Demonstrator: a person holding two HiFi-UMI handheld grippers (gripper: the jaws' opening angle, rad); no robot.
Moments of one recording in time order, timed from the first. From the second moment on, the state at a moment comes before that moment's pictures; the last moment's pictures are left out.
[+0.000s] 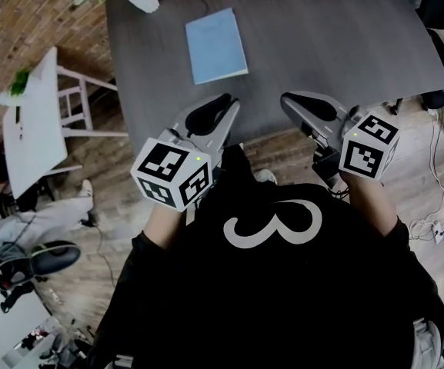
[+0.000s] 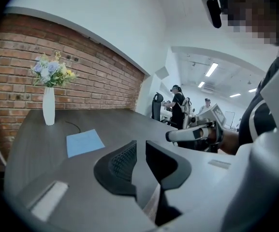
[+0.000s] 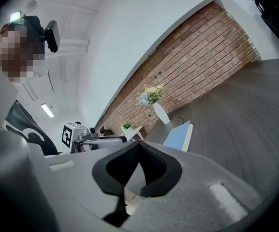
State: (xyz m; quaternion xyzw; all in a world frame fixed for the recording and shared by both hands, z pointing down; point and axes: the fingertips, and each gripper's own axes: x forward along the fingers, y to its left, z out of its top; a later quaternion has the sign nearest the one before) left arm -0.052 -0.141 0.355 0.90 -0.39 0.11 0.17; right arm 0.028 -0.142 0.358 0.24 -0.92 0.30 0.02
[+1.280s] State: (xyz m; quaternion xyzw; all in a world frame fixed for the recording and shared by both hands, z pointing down) left arm -0.046 -0.280 0.513 0.83 -0.42 0.36 0.09; right arm 0.066 -0.199 0.431 0.34 -0.85 0.39 -0.02
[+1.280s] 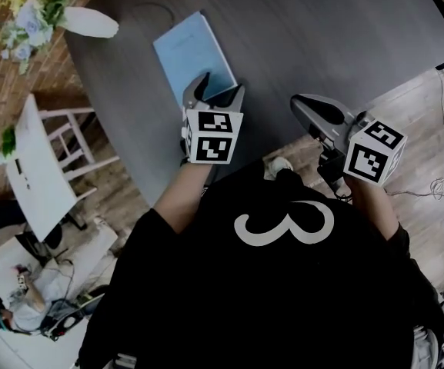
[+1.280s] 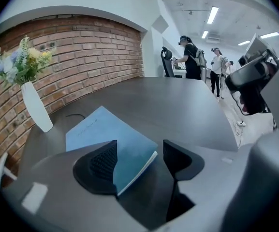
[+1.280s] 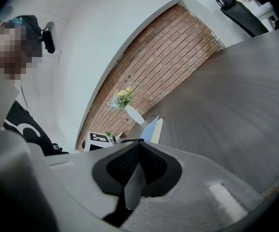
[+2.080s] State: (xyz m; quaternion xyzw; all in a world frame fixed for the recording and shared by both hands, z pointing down) left arm -0.049 -0.287 0.520 0.81 -0.44 0.39 0.06; right arm 0.081 -0.192 0.445 0.36 -0.84 0.40 -0.02
